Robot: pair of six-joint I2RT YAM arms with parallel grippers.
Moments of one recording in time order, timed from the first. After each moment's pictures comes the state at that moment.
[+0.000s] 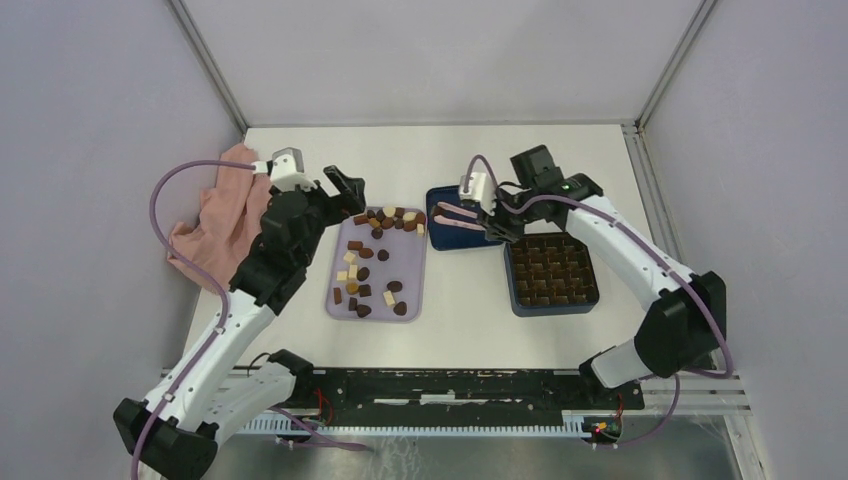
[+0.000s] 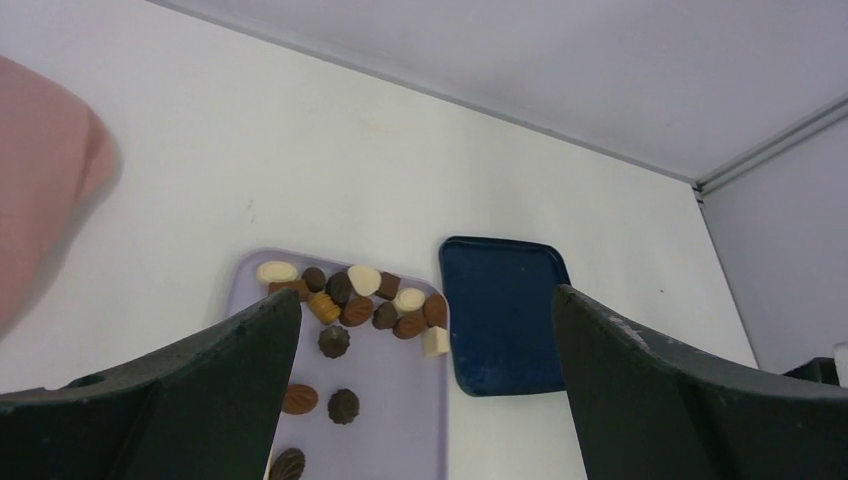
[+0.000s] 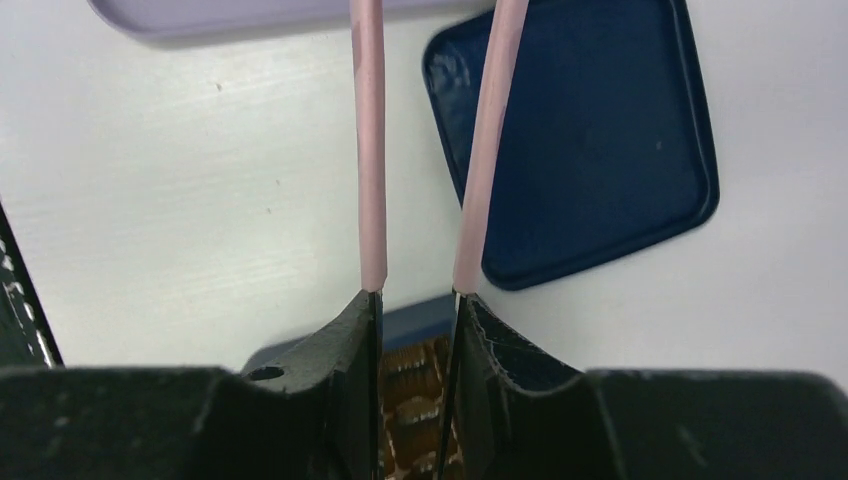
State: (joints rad) left arm -0.45 0.86 0.88 -0.19 -0.36 -0.49; right arm 0.51 1.52 1.33 -0.78 -0.47 -0.77
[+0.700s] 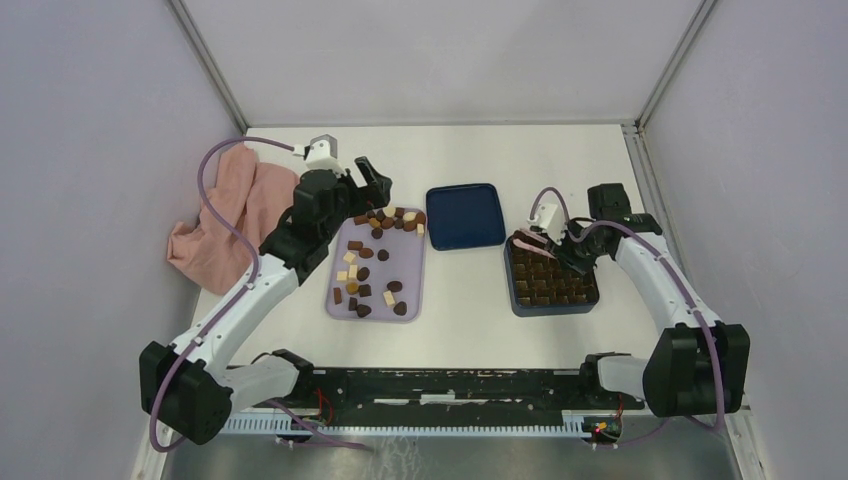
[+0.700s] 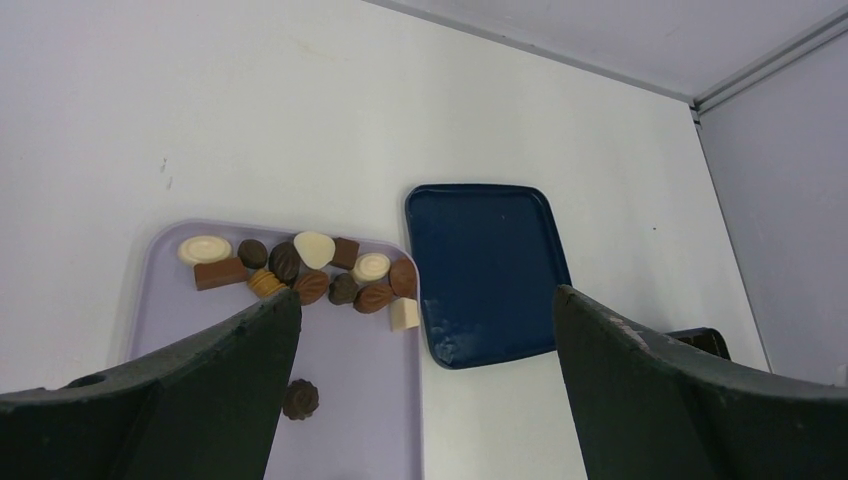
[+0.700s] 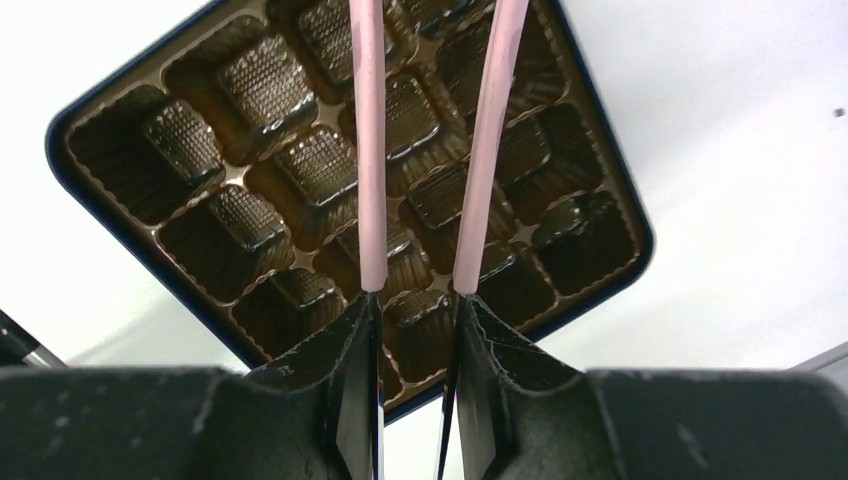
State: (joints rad) left arm -0.45 1.12 0.93 -0.11 -0.20 -0.53; right arm 0.05 1.25 0.94 -0.85 -0.36 -0.98
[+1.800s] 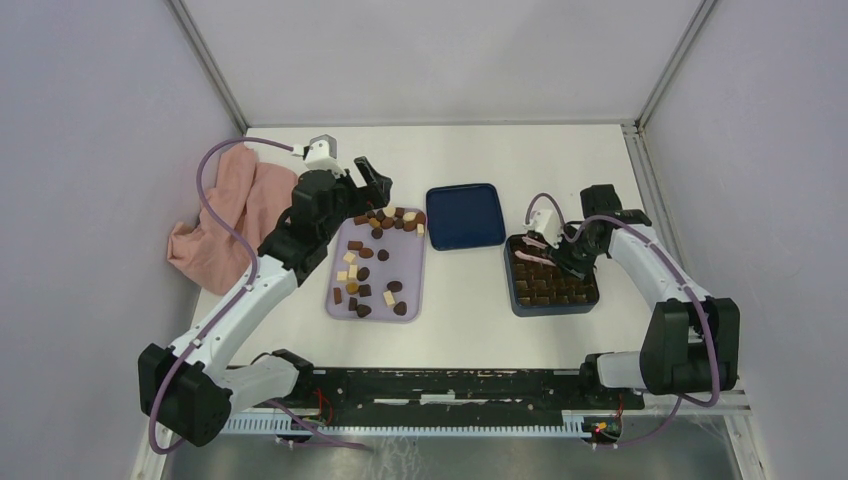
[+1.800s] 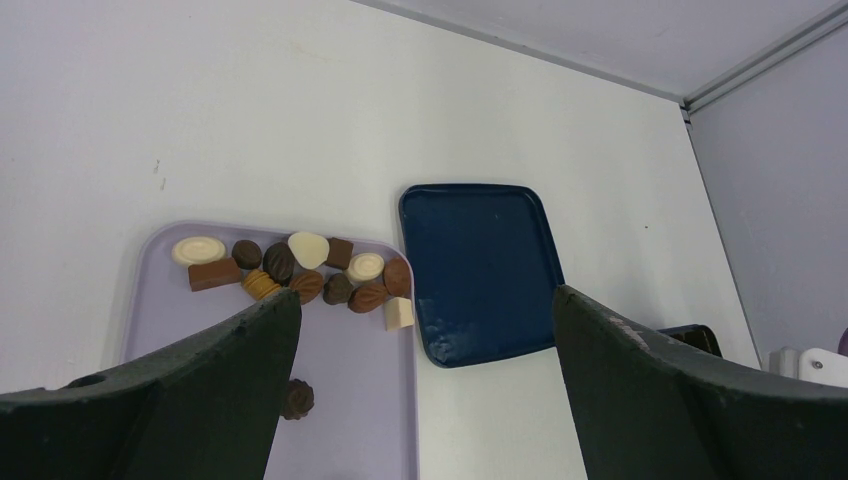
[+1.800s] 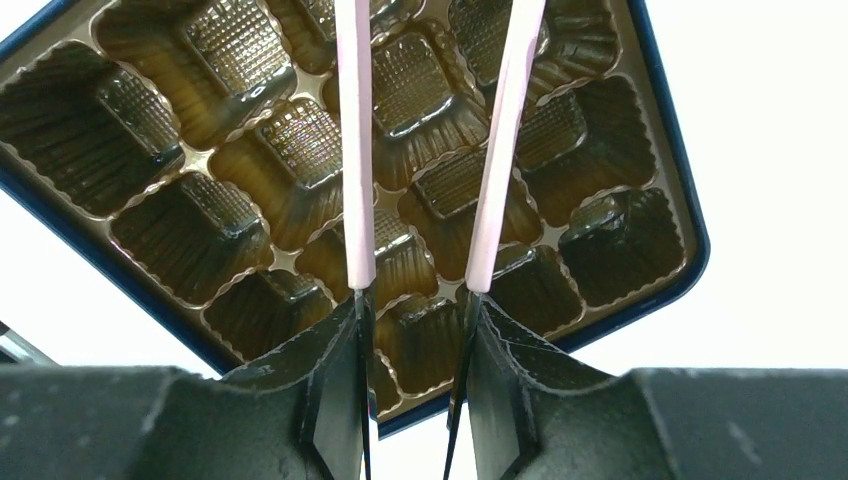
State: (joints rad) left arm -0.45 1.12 0.93 -0.10 -0.18 -0.53; right arm 0.05 1.35 0.91 -0.83 -0.29 -1.01
